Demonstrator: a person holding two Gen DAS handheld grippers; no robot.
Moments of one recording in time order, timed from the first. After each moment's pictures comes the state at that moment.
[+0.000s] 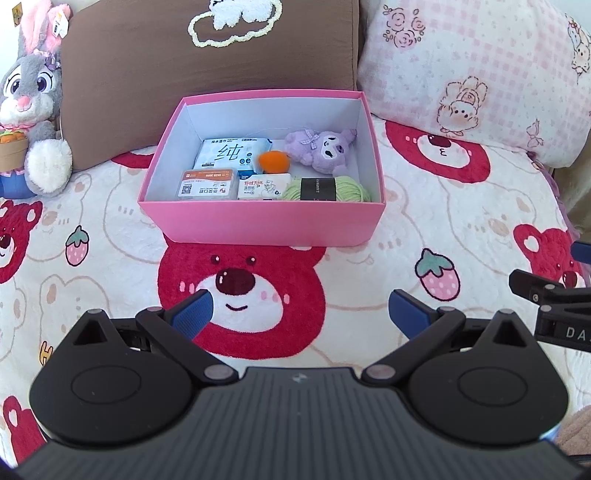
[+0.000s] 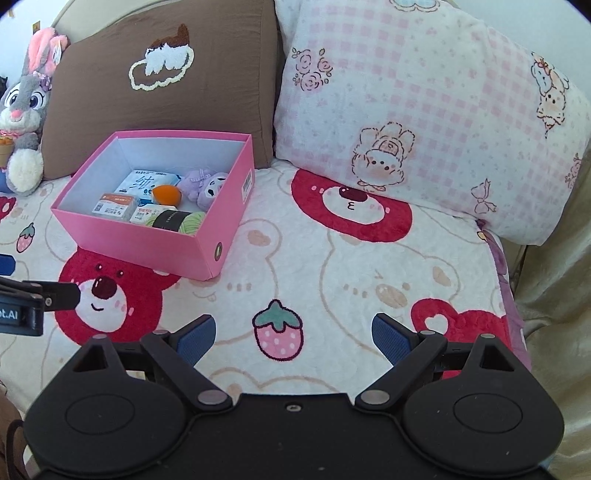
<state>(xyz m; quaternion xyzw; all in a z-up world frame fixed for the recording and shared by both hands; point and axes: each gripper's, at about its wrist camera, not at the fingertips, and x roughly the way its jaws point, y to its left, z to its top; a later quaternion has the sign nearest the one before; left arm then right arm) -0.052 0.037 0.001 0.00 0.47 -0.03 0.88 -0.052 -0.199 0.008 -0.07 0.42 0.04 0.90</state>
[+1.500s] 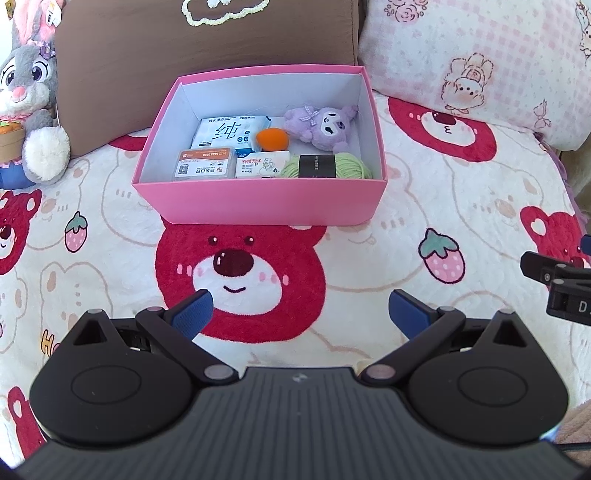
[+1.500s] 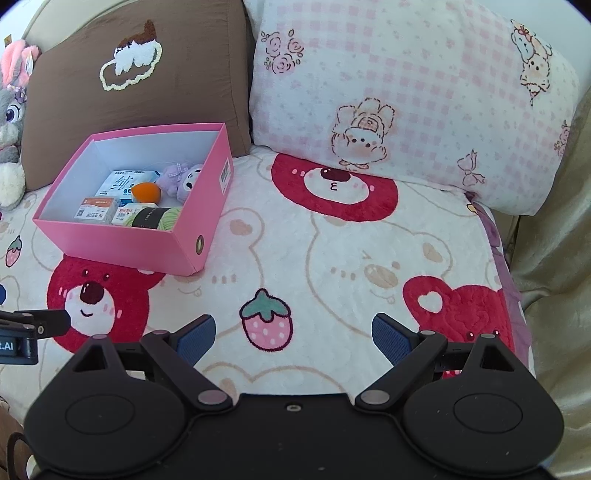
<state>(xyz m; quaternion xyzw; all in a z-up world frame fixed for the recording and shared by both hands) -0.045 0.033 -0.009 0.02 0.50 -0.03 0.87 -0.042 -0.213 0.002 -0.04 0.44 0.02 0.90</state>
